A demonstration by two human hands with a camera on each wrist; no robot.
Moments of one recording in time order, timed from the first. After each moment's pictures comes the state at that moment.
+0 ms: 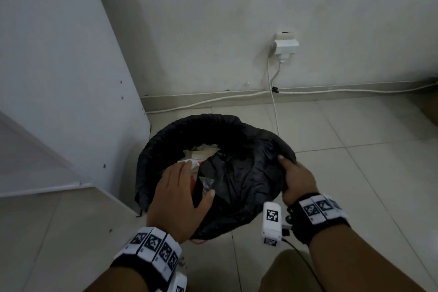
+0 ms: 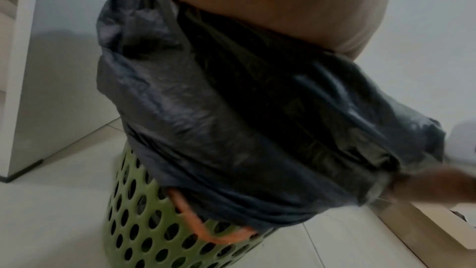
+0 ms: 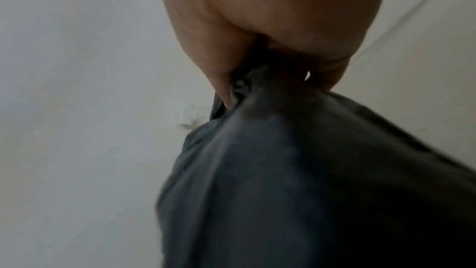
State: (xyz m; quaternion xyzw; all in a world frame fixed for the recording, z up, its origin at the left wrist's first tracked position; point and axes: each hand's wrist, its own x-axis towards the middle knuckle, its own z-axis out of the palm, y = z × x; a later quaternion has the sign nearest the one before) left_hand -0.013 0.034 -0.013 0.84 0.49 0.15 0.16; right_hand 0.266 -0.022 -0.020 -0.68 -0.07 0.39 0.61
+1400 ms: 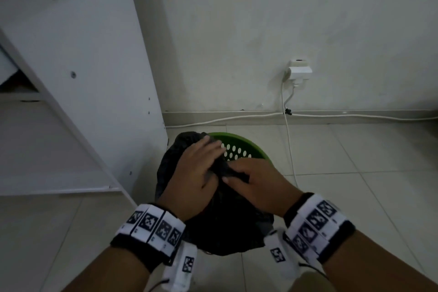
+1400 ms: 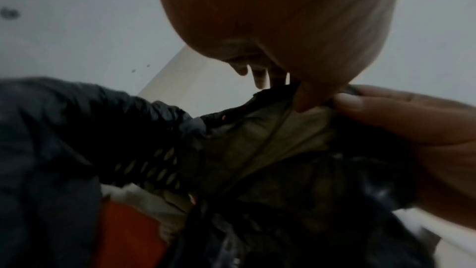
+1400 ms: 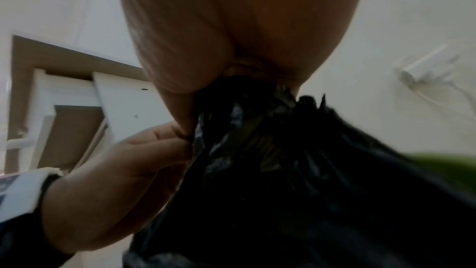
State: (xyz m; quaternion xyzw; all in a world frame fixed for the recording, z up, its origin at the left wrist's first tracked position) left_hand -0.014 0.067 0.065 0.87 0.32 0.29 0.25; right_hand 0.170 0.000 0.097 -0.55 -0.74 0.22 0.31
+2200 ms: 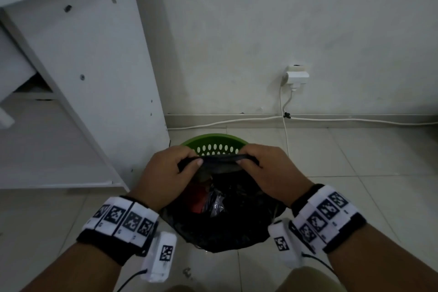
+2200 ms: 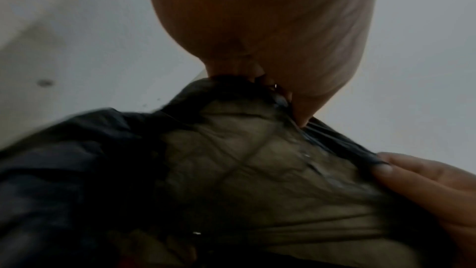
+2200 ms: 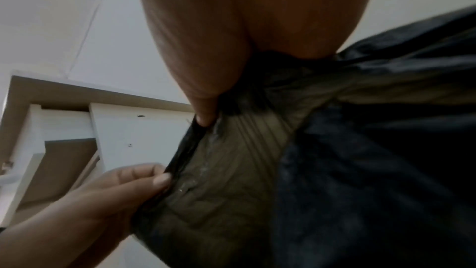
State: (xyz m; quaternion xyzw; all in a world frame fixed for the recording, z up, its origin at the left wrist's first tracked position) left_hand -0.044 0.064 0.100 0.83 0.40 0.31 0.22; right_hand 0.193 -0.012 0.129 -0.63 -0.71 0.15 0.28
